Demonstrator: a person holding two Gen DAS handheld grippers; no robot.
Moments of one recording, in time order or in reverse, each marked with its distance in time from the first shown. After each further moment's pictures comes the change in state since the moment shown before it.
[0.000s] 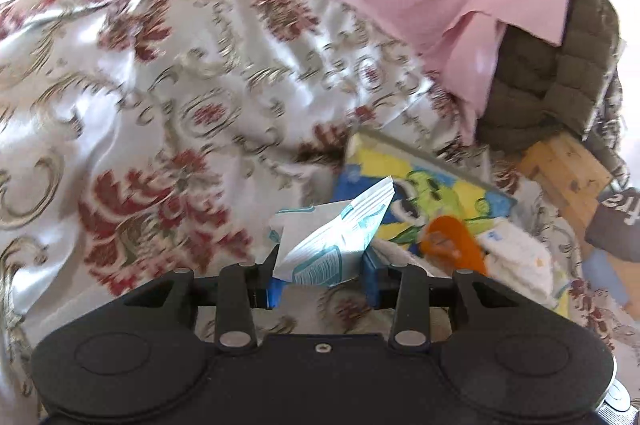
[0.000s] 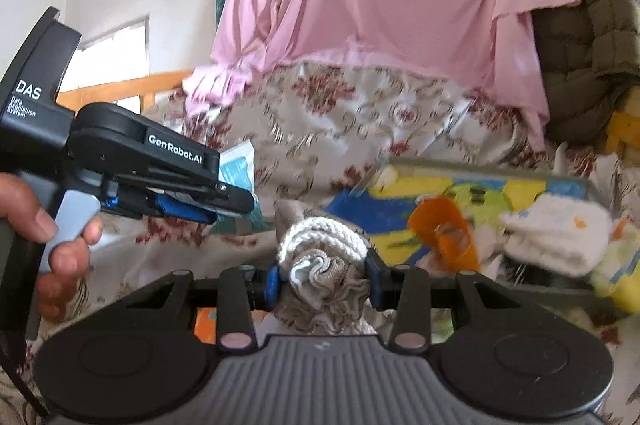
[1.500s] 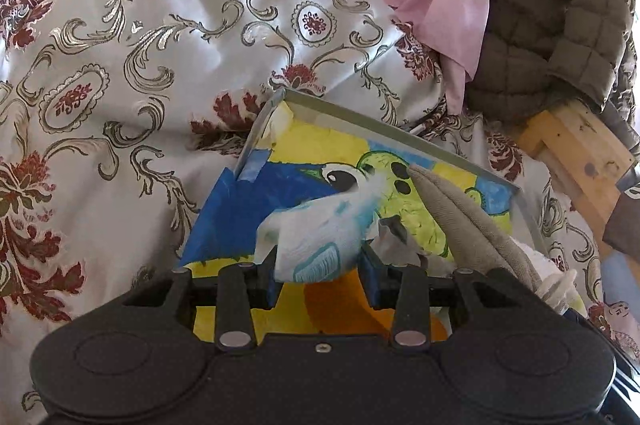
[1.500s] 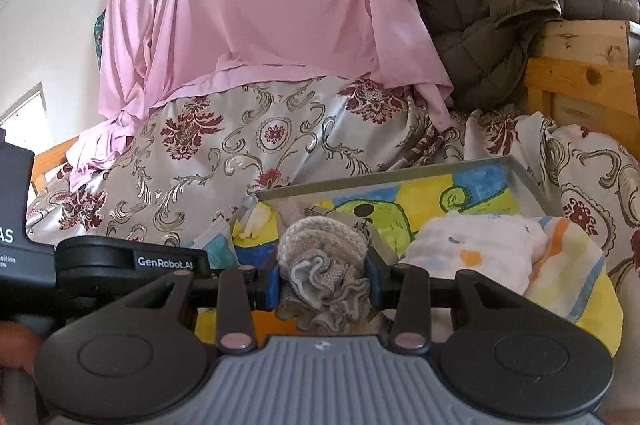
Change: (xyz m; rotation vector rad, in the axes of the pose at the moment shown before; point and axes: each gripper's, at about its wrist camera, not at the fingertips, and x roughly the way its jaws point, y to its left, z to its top) left arm 0.134 -0.081 0.015 0.027 0.106 -0.004; right arm 0.066 -0.123 0.029 0.269 0.016 -0.169
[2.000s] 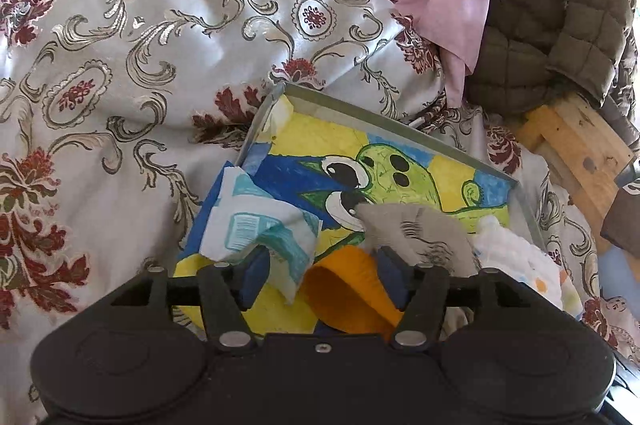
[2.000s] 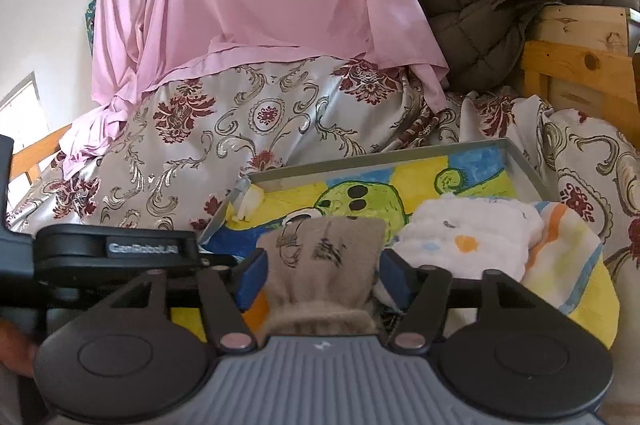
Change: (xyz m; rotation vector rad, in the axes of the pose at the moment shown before) left arm -0.008 0.000 0.000 -0.001 0.022 0.003; right arm 0.001 -0.001 0.000 0.000 0.055 -0.027
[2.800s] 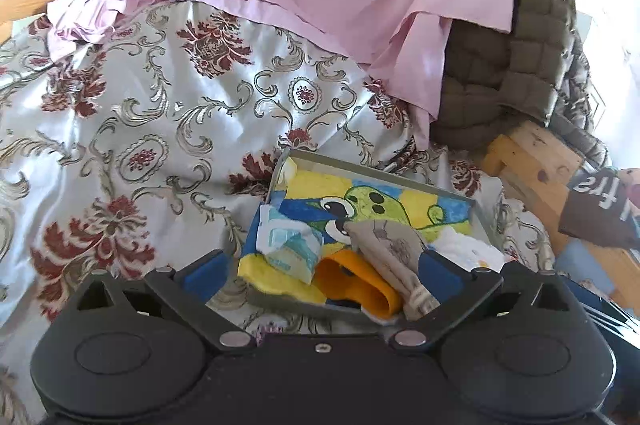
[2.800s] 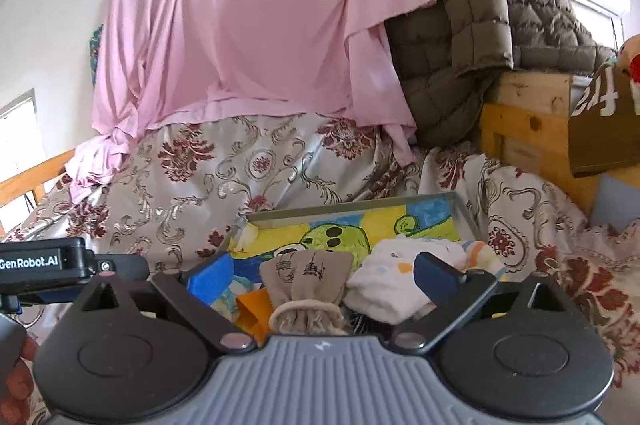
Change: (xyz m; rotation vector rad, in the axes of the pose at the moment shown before) left arm -0.135 0.001 -0.034 0.089 -0.183 -0.008; right arm -0.109 0.012 -0.003 -0.033 -0.140 -0.064
